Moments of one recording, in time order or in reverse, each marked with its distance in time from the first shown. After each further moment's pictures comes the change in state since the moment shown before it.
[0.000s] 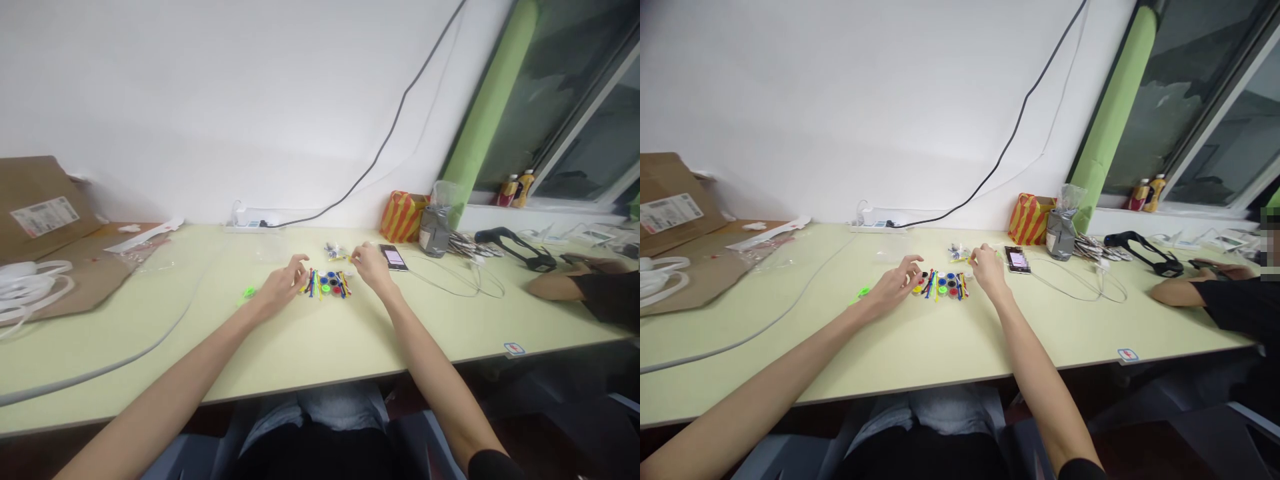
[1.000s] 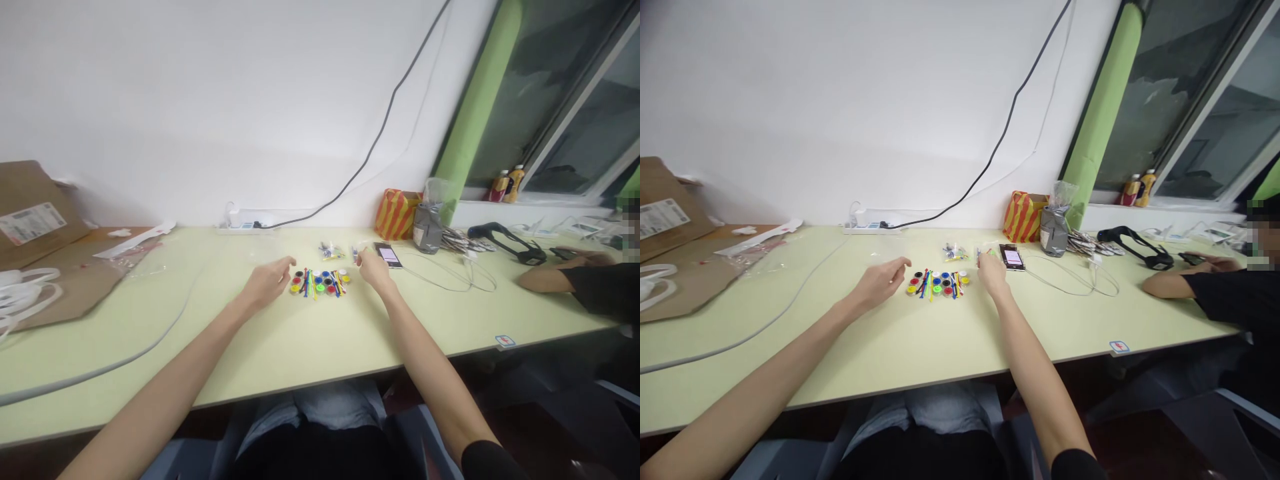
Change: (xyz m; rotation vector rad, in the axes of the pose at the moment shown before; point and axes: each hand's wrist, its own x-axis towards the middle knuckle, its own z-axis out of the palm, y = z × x) left_hand 0.004 -0.009 -0.019 0.358 0.027 -0.021; right_hand 0.001 0.024 0.007 -0.153 -0.228 0.190
